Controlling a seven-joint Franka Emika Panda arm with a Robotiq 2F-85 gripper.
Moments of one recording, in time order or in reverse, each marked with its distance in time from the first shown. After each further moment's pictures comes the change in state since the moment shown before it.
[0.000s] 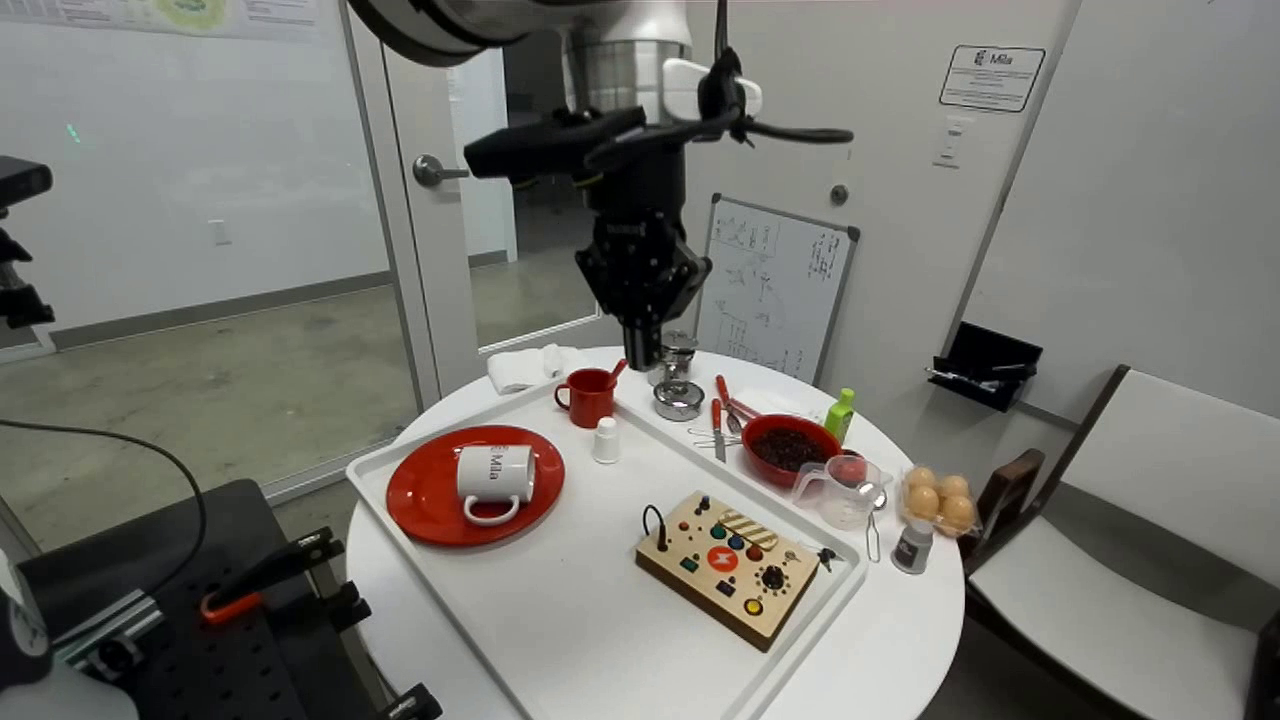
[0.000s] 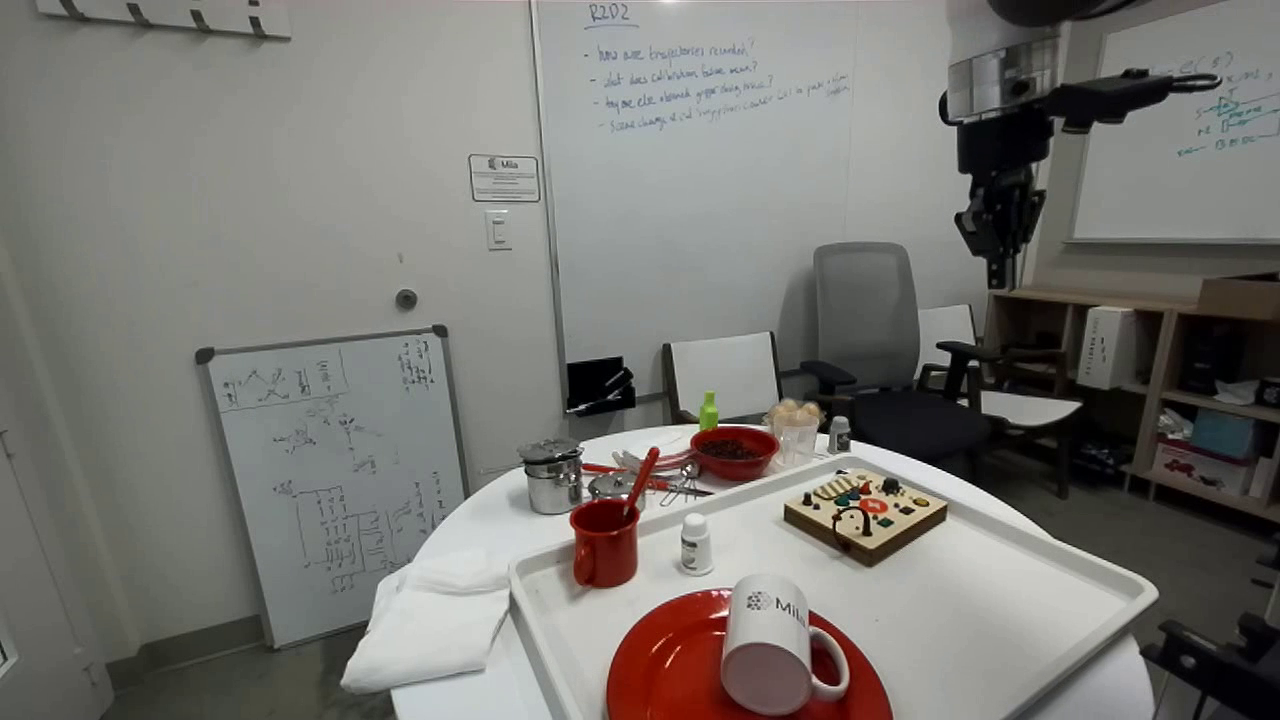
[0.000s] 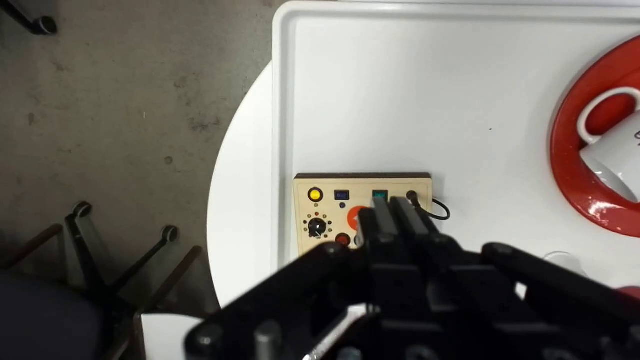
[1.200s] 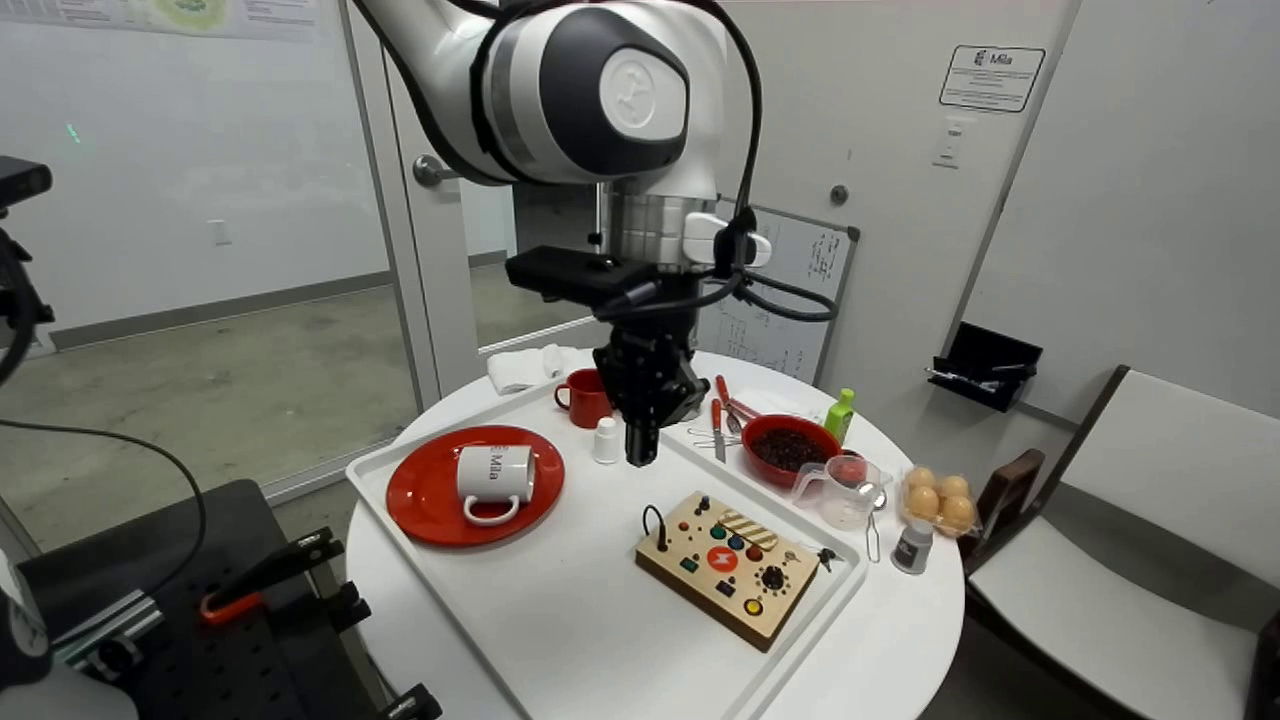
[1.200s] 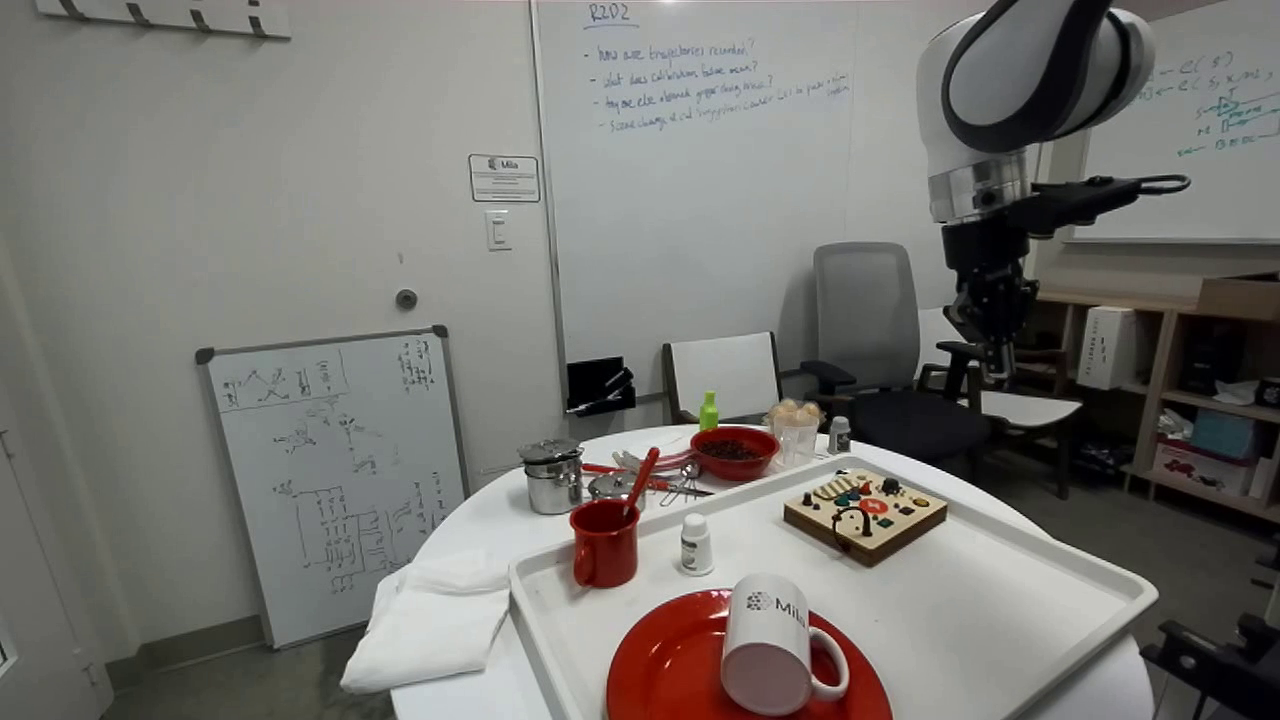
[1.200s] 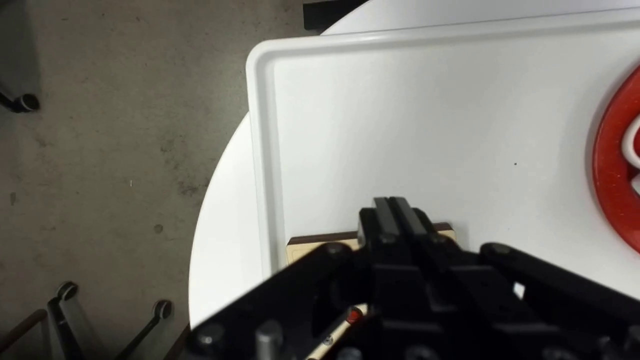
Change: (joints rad) arm -0.005 0.248 -0.025 0.049 0.012 0.067 0.085
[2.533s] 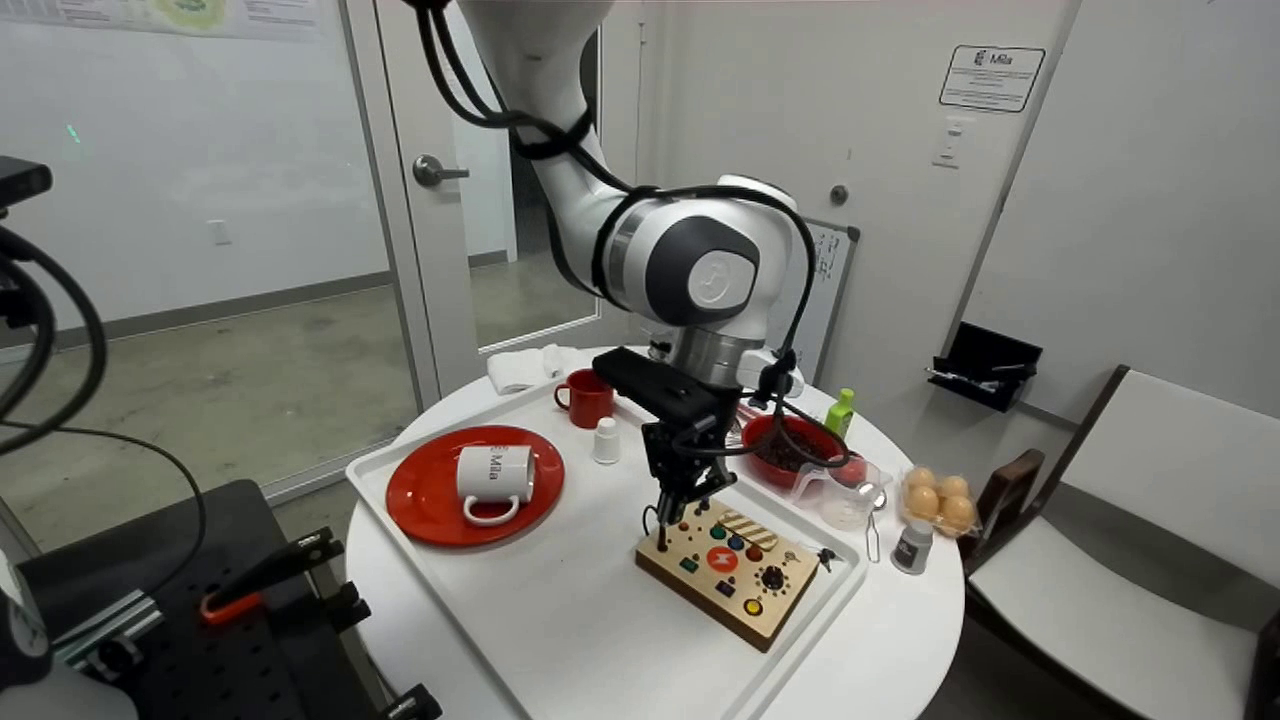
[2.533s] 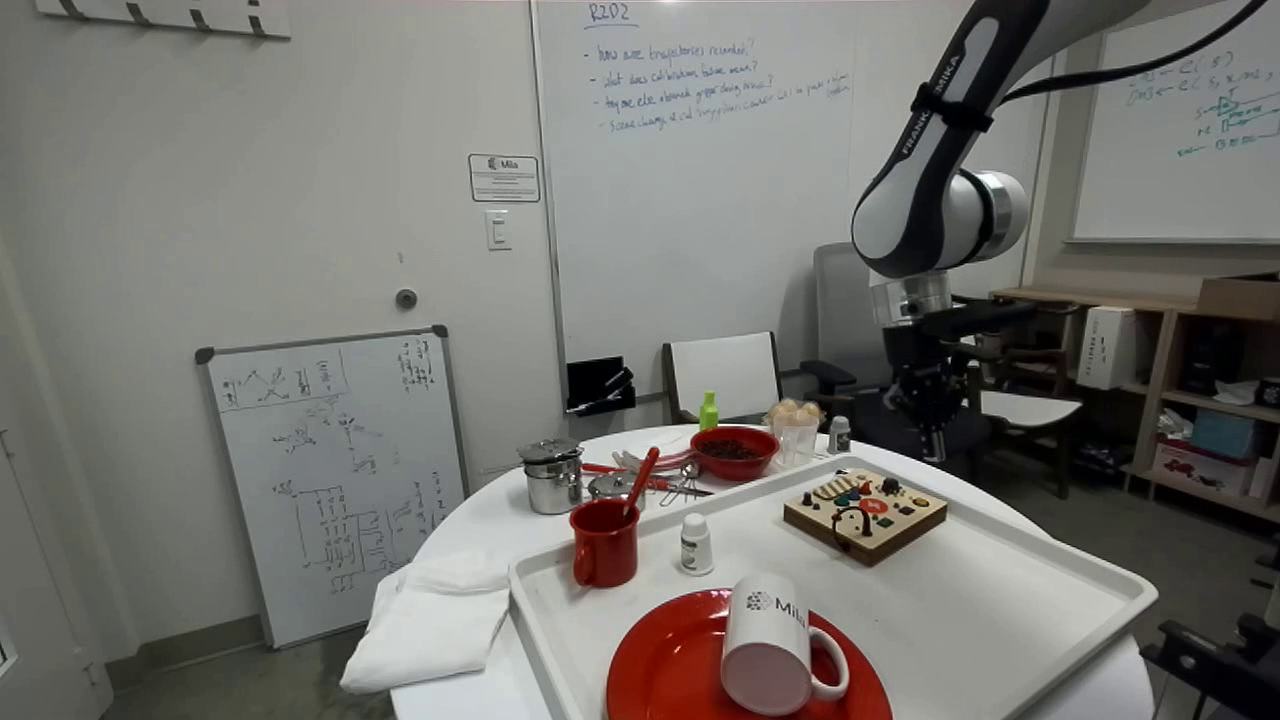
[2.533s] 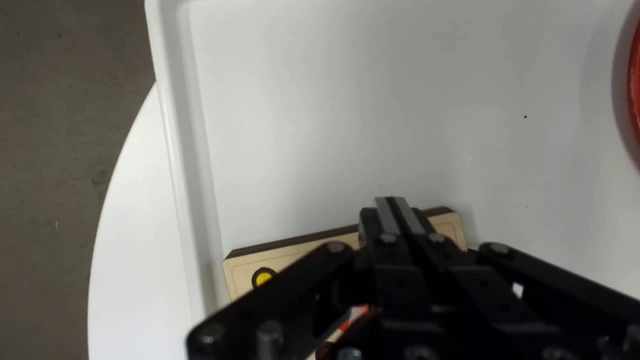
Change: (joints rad) arm 0.000 0.459 -0.003 0.322 0.202 0.041 -0.088
